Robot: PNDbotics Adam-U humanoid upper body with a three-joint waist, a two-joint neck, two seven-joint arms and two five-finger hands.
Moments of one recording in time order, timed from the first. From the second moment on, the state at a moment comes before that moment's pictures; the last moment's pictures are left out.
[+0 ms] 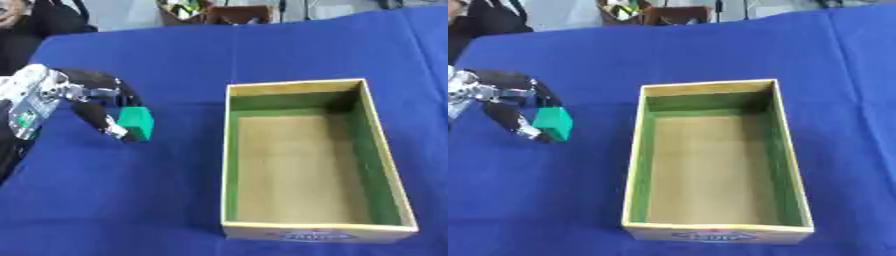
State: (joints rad) left arm -0.70 0.80 -0.18 -1.22 -0.74 -0.39 -0.72; right arm -0.30 -0.31 -0.17 -1.98 0.27 -0.18 -0.40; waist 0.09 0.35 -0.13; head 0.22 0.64
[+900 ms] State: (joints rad) left arm -0.71 0.77 -0.17 -1.19 -0.75 -0.41 -0.63; right arm -0.30 -0.31 -0.17 -1.98 0.26 -0.18 -0.39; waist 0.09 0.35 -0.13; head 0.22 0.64
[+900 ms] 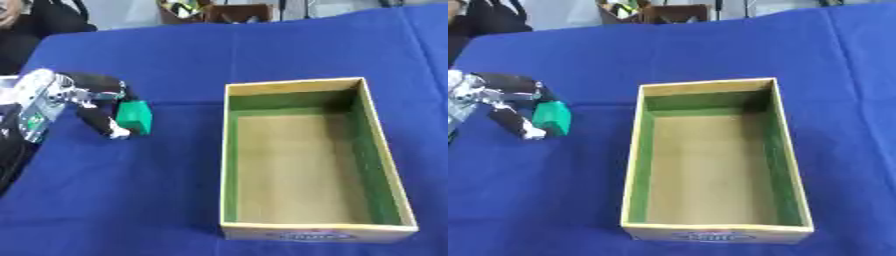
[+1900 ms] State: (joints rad) left arm -0.72 0.78 -0.15 -1.25 -0.74 -0.33 -0.59; right arm -0.29 -0.31 -0.17 -1.98 0.26 -0.18 -0.39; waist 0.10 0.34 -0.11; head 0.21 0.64
